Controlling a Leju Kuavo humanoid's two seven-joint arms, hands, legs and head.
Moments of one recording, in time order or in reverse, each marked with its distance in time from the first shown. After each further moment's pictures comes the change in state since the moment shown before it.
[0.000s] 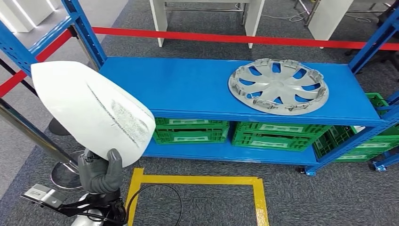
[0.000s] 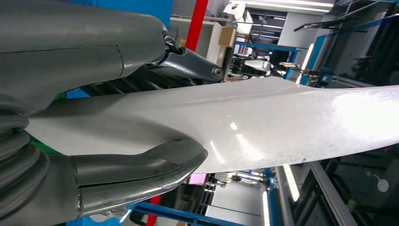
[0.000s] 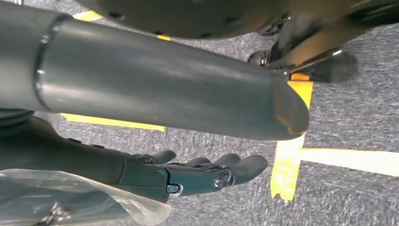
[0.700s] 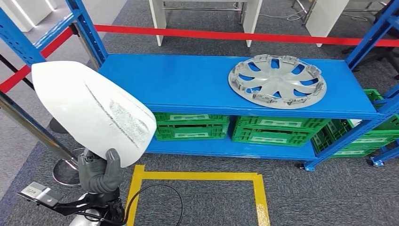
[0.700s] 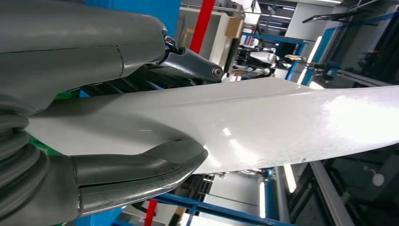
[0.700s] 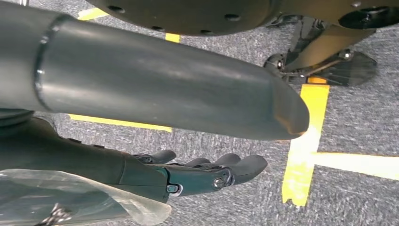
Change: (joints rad) left arm 0.000 0.009 -0.001 -0.009 0.047 -0.036 0.017; right arm 0.000 -0.002 -0.005 0.000 0.026 0.028 0.008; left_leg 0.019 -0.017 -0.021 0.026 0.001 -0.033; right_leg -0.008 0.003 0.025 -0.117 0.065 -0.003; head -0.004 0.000
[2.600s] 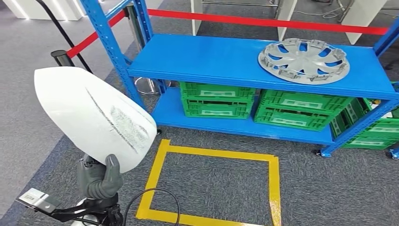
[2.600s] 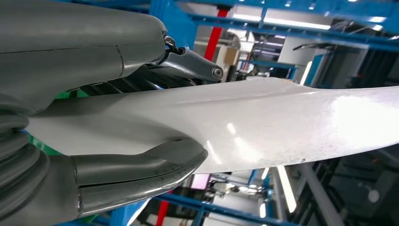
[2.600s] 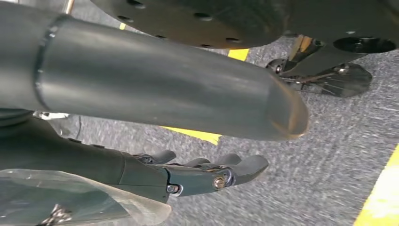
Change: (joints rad) left arm 0.030 0.025 -0.016 -0.012 0.008 -0.002 -0.011; right arm 0.010 -0.001 -0.042 -0.003 0.082 0.068 0.002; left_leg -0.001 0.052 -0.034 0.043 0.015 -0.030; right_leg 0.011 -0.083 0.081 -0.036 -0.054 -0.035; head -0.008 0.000
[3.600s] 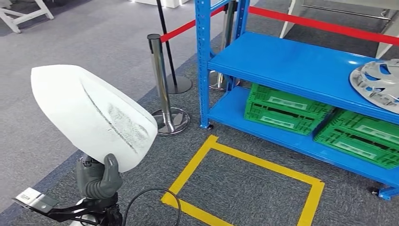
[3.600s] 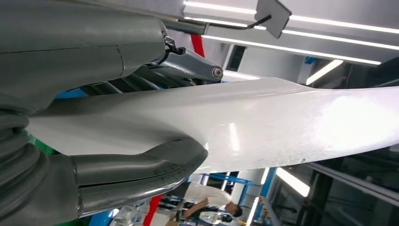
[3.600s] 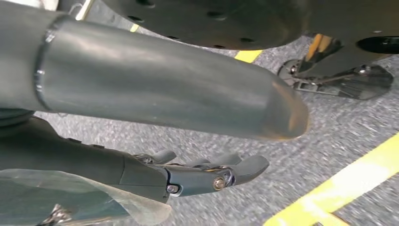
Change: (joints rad) left arm -0.006 -0.002 -0.002 -0.012 0.016 -0.030 0.011; right arm 0.001 0.003 0.010 0.000 0.013 0.010 0.055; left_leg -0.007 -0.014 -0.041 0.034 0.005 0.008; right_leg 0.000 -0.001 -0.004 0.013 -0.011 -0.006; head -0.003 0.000
